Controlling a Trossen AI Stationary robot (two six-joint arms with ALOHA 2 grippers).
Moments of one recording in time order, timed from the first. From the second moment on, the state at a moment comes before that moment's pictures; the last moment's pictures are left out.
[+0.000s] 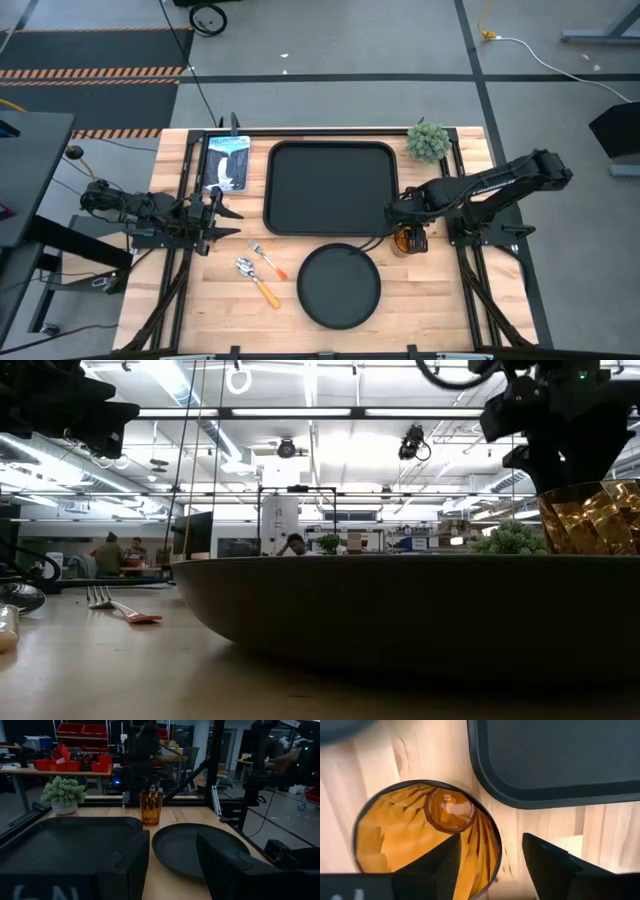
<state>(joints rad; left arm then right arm) -0.32 0.01 0.12 -0.08 -0.22 -0.04 0.17 1.30 0.95 -1.16 0.06 0.29</state>
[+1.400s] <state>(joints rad) -0.32 0.01 0.12 -0.08 -0.22 -0.04 -0.18 1.21 1.00 -1.43 -0.01 0.07</state>
